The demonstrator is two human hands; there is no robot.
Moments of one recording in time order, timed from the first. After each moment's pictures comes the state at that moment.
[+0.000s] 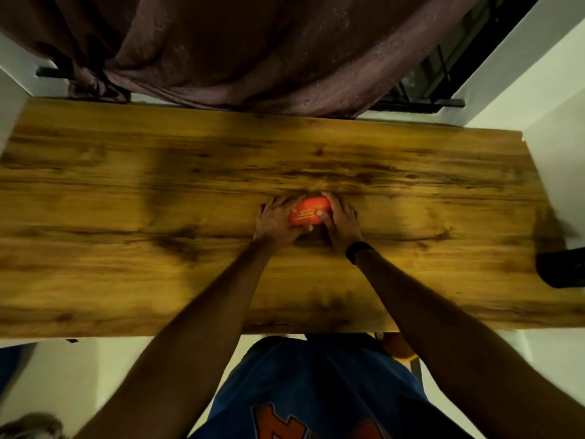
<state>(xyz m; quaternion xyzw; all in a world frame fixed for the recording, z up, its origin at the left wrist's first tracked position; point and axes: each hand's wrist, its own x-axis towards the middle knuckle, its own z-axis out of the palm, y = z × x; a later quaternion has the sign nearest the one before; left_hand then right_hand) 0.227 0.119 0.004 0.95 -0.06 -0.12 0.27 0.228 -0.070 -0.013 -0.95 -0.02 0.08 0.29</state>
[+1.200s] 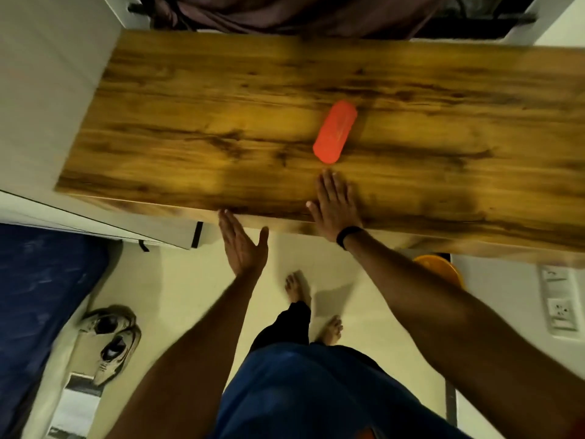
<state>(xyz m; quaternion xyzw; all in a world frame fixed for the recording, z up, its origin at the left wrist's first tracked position) -0.084 0.177 -0.048 0.91 0.30 0.03 0.30 0.031 -0.019 -0.033 -0.98 -0.18 0.10 0.07</state>
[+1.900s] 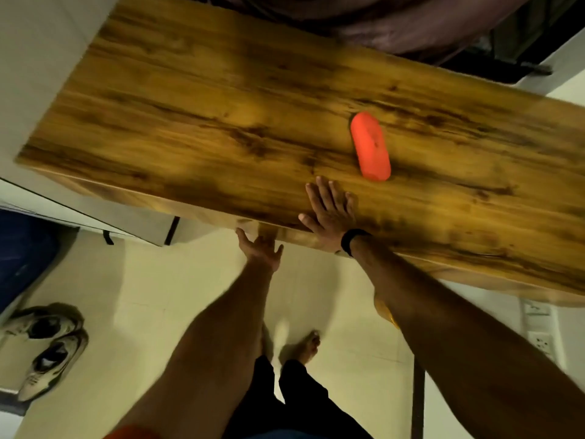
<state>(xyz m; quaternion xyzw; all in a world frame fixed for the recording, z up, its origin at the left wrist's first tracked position) -0.034 0.203 -0.109 0.12 0.47 -0.04 0.87 0.048 0.051 -0.023 -0.95 -0.23 0.21 0.02</state>
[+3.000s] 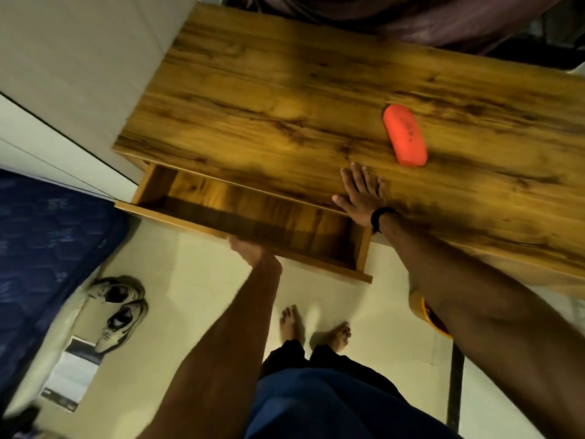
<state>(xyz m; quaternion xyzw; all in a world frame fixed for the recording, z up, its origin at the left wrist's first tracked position) -0.115 0.245 -0.039 0.33 0.57 0.19 0.73 0.045 0.049 -0.009 -0.94 -0.22 0.26 0.05</state>
